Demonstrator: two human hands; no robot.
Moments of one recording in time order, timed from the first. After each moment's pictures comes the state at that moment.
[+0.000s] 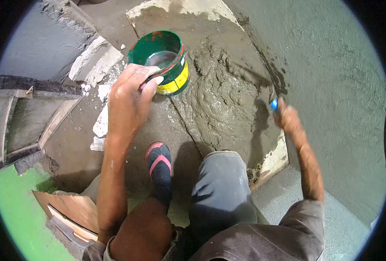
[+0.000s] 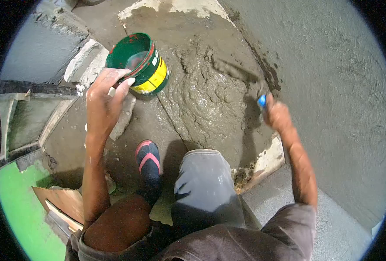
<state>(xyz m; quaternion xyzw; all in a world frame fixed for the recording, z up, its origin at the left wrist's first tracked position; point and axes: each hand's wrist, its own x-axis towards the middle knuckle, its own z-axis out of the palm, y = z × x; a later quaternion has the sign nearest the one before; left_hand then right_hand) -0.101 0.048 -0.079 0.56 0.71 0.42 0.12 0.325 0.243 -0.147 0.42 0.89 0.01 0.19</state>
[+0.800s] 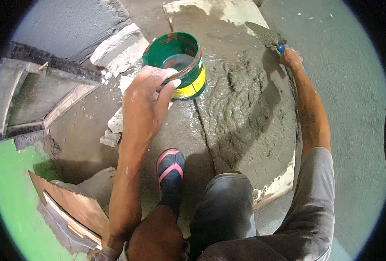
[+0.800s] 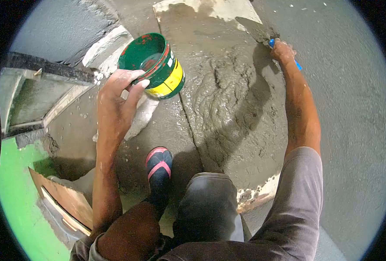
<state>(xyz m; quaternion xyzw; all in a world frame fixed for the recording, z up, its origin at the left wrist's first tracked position) -0.138 0.031 -0.109 0.48 0.74 0.46 0.08 0.100 0.485 -0.232 0.50 0.85 0.10 0.15</state>
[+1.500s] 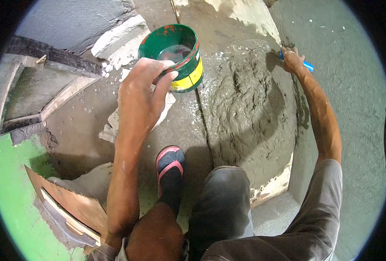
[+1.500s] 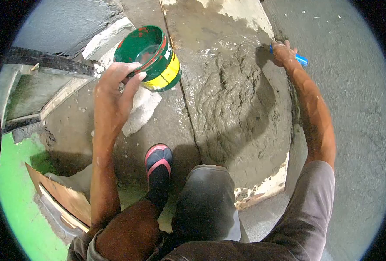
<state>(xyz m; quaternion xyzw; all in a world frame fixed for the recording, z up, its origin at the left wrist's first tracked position) -0.162 0.032 -0.117 0.48 0.76 0.45 0.06 0.070 0.453 -0.208 0.37 0.88 0.11 0.26</state>
